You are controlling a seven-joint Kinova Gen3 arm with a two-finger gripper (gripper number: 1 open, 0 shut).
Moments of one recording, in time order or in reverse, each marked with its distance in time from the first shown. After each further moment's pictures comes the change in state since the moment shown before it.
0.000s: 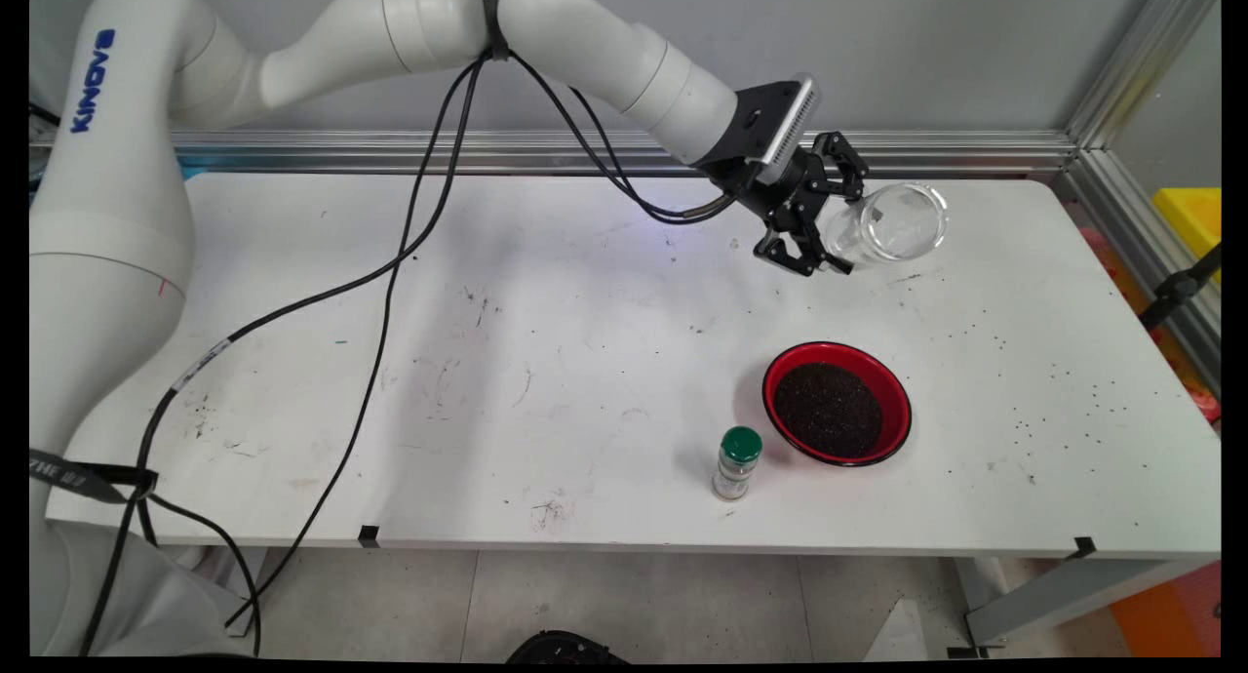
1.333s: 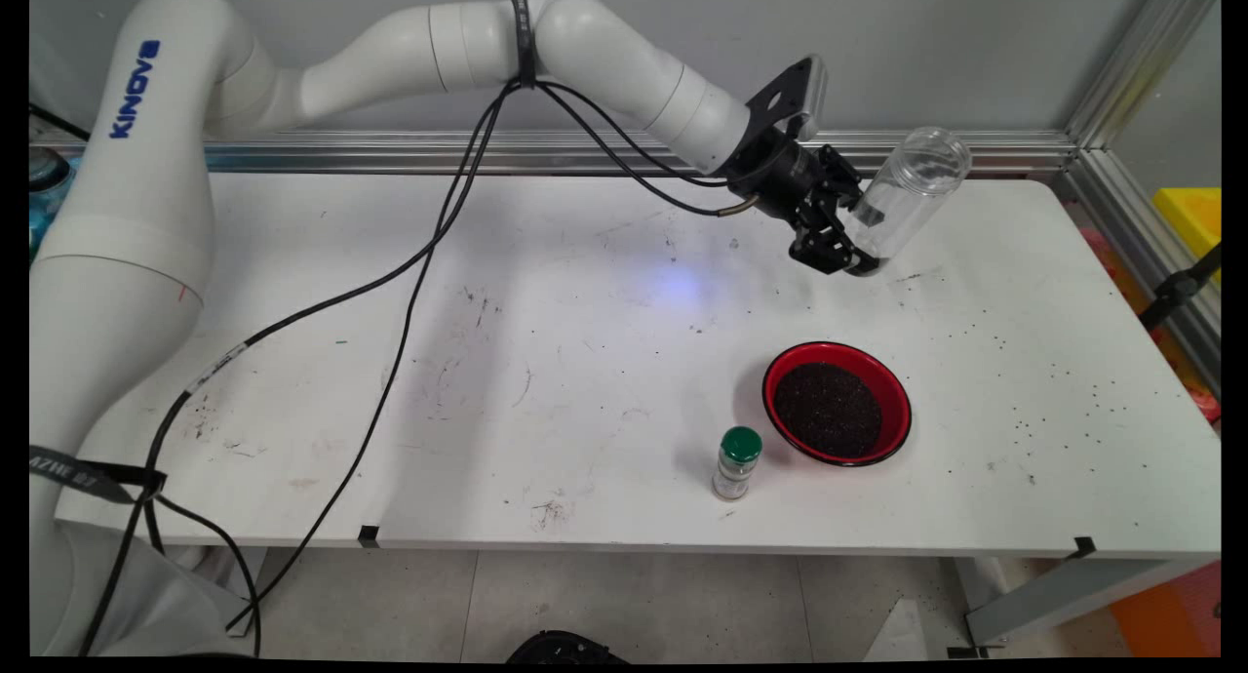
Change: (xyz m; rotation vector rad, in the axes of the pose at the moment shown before) arm -0.042 -0.011 0.038 -0.003 0.074 -0.488
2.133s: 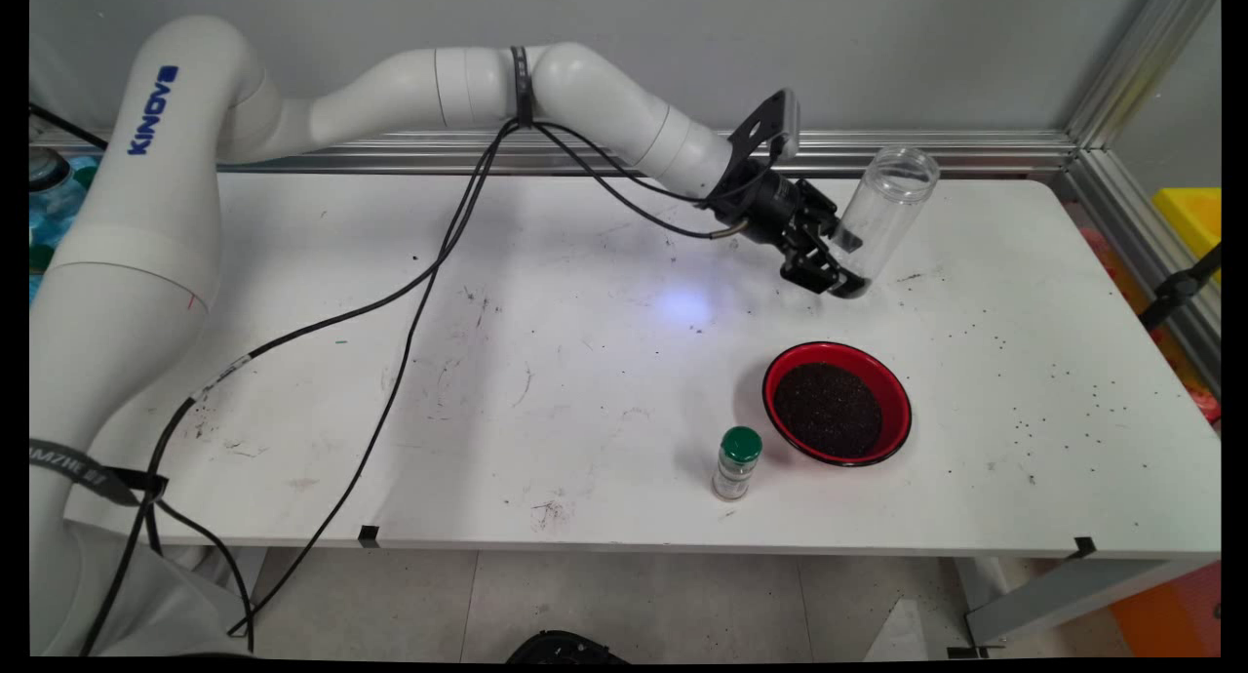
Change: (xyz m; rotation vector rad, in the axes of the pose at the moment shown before) arm -0.048 0.003 0.018 -0.016 0.030 -0.187
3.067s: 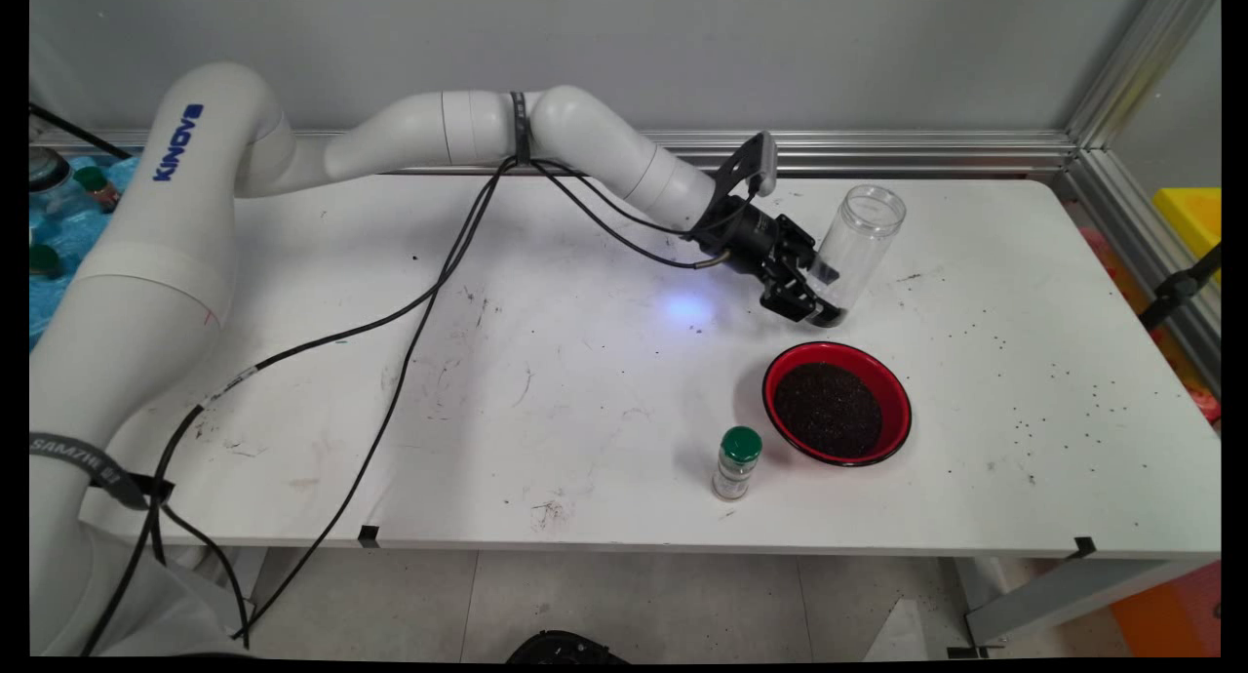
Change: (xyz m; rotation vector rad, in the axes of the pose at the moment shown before) arm -0.050 -0.005 0.017 -0.041 -0.005 -0.038
